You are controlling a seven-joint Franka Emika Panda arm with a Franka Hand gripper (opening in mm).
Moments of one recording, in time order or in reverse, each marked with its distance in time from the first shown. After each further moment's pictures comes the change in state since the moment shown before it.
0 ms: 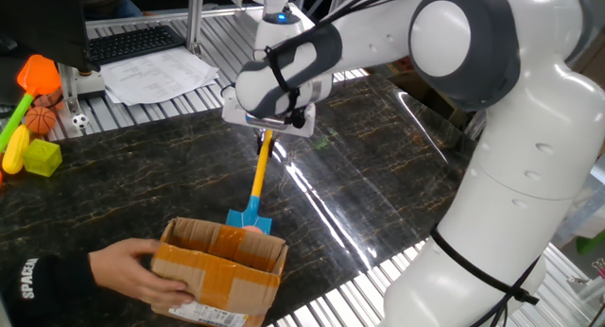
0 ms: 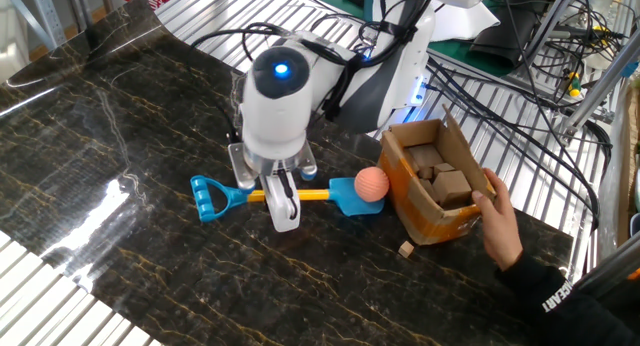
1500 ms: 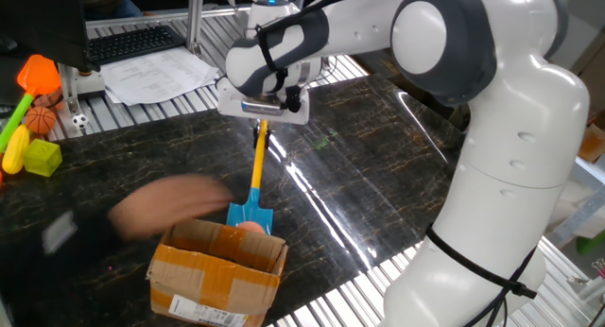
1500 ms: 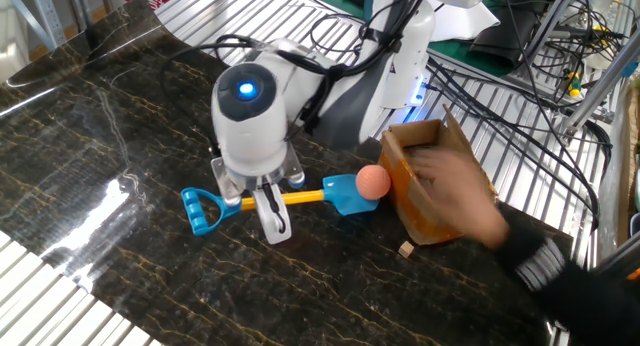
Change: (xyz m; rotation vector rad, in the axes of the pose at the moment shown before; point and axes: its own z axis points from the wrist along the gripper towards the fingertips) arm -0.019 0.013 -0.007 0.038 0.107 -0.061
